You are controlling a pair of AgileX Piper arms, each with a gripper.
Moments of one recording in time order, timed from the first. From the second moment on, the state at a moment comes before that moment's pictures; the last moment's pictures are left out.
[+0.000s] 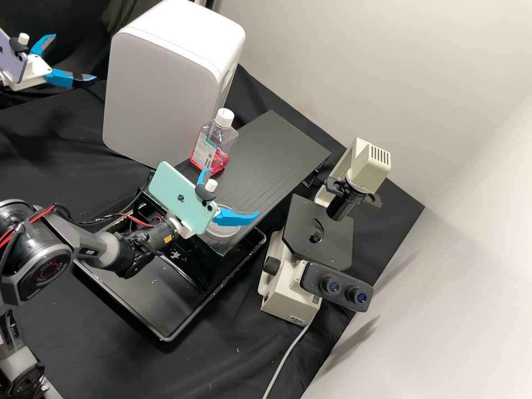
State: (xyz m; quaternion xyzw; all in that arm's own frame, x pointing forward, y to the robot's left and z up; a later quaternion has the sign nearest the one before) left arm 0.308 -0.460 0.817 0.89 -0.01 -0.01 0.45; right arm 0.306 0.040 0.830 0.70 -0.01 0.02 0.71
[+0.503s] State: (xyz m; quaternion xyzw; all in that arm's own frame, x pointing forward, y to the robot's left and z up) left arm 0.297 -0.499 0.723 0.87 -0.05 -0.18 0.45; right arm 0.306 0.040 0.830 0.70 -0.01 0.02 0.71
